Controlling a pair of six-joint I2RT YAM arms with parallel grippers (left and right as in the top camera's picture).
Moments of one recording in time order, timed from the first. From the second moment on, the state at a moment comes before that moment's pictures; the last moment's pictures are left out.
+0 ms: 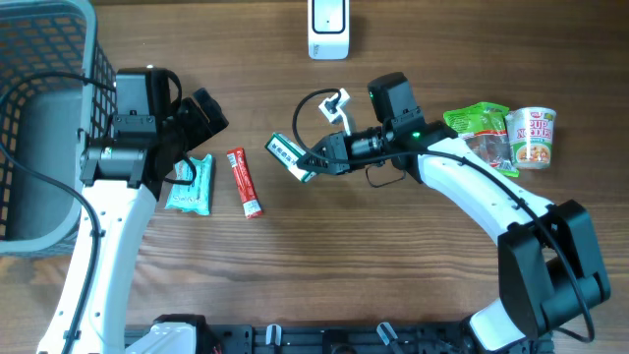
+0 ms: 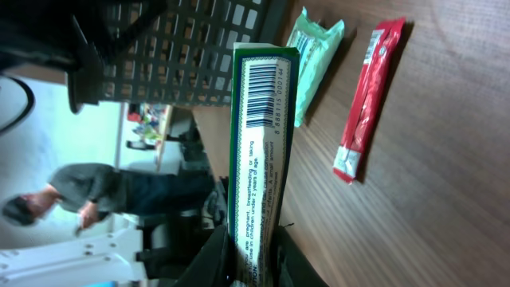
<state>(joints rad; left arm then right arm) -0.05 1.33 1.19 -0.78 0.00 -0.59 0.44 1.73 1.10 -0.26 -1.07 0.43</state>
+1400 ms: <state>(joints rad) -0.05 1.32 1.19 -0.78 0.00 -0.59 0.34 2.05 1.97 -0.12 -0.99 0.72</state>
